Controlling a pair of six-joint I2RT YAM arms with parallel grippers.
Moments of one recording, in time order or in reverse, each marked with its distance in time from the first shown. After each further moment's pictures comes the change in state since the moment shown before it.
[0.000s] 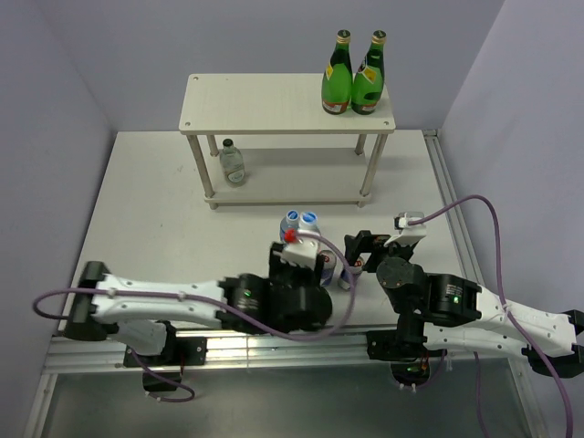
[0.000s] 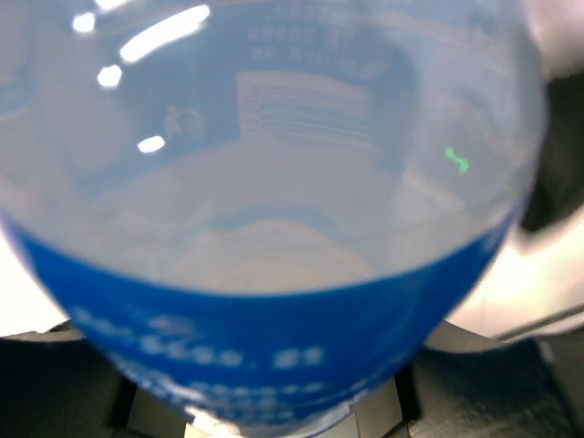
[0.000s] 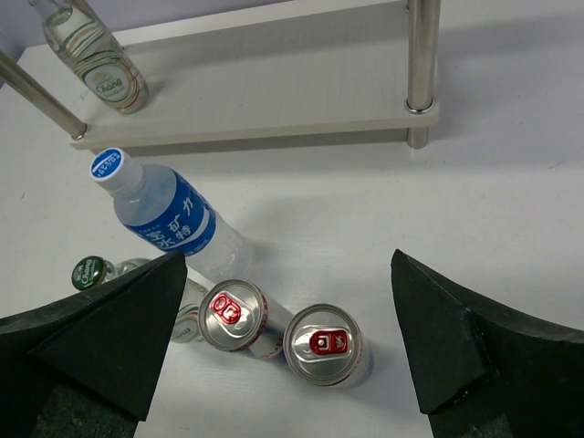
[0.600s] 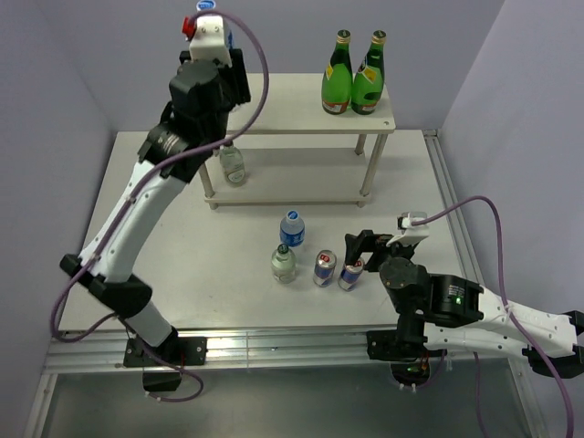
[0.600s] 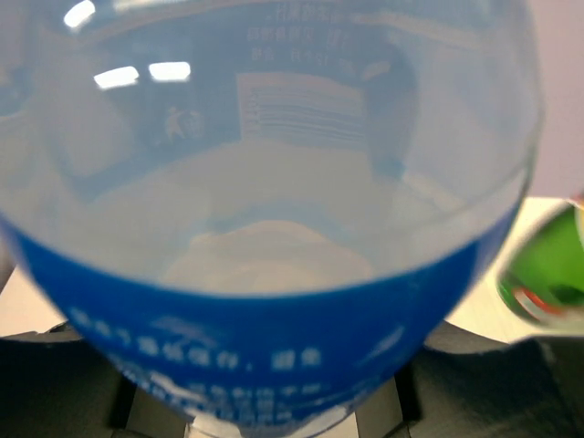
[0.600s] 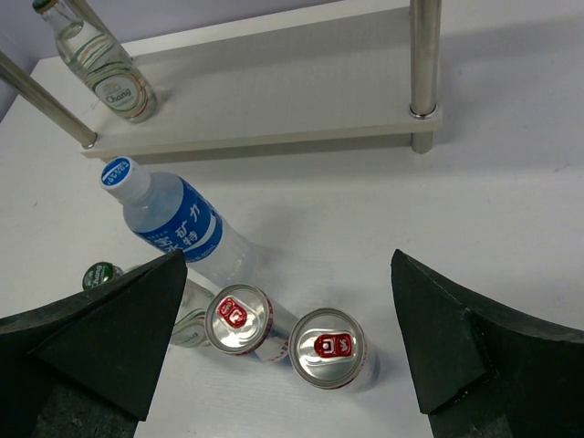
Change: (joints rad) left arm 0.939 0.065 0.705 0.341 0.508 0.840; right arm 0.002 -0.016 0.000 0.015 0.006 -0.005
